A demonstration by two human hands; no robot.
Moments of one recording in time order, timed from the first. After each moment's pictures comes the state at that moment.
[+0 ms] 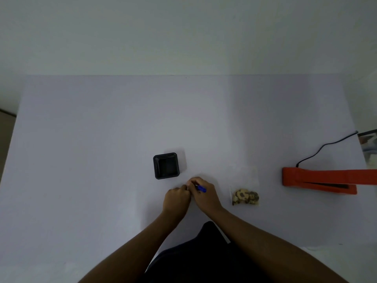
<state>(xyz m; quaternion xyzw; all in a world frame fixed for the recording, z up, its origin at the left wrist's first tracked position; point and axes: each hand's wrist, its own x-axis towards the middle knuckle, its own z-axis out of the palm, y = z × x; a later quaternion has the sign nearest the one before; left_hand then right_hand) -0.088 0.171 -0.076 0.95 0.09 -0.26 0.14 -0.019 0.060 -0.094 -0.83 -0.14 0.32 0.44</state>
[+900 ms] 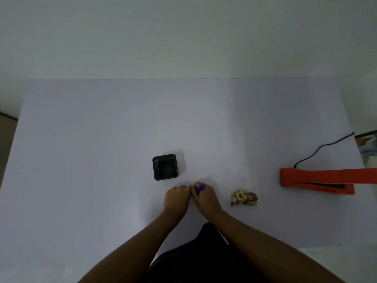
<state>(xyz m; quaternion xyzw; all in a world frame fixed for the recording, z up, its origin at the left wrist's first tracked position) -0.081 0.167 -0.079 0.95 0.14 -0.25 0.14 -0.024 0.053 -0.105 -0.86 -0.15 0.32 0.37</state>
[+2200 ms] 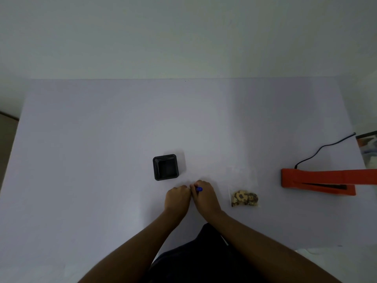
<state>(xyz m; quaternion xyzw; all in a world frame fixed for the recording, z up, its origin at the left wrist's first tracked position) -0.078 0.166 -0.075 0.94 0.15 -0.27 0.14 -0.025 0.057 -0.119 -0.88 -0.12 0.30 0.34</state>
